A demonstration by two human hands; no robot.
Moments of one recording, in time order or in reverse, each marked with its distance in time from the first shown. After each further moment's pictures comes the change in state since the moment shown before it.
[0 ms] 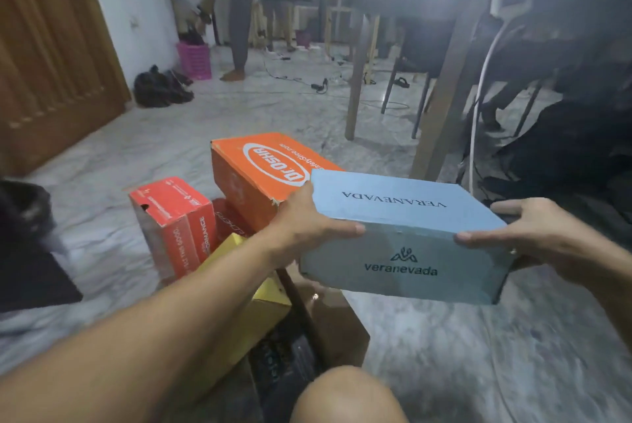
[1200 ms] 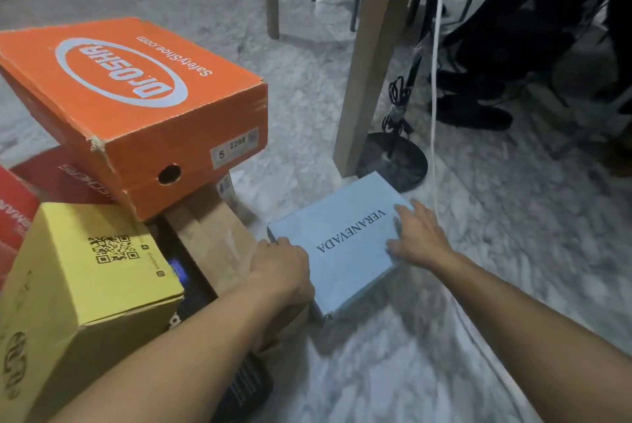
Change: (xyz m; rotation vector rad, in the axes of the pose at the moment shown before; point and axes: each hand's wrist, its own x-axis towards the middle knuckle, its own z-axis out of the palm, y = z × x) left_hand 0.081 -0.192 0.165 1.378 -0.636 -0.121; right_hand 0.176 0.241 0.120 -0.678 0.029 0.212
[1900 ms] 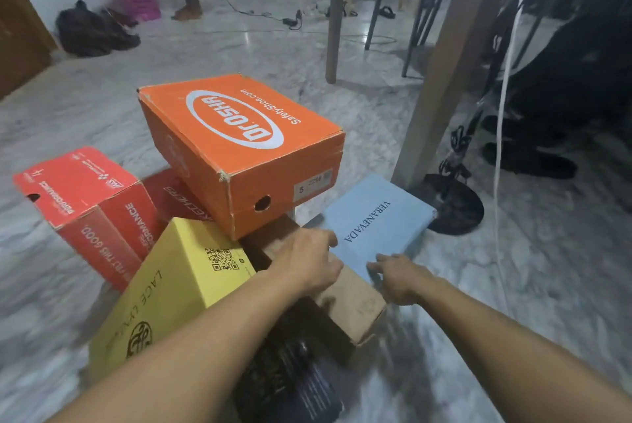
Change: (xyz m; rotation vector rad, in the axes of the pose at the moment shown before) left_hand -0.042 -0.077 -0.042 -0.571 0.383 -0.037; right_hand -0.007 -0.115 0.022 -0.360 -0.290 -0.426
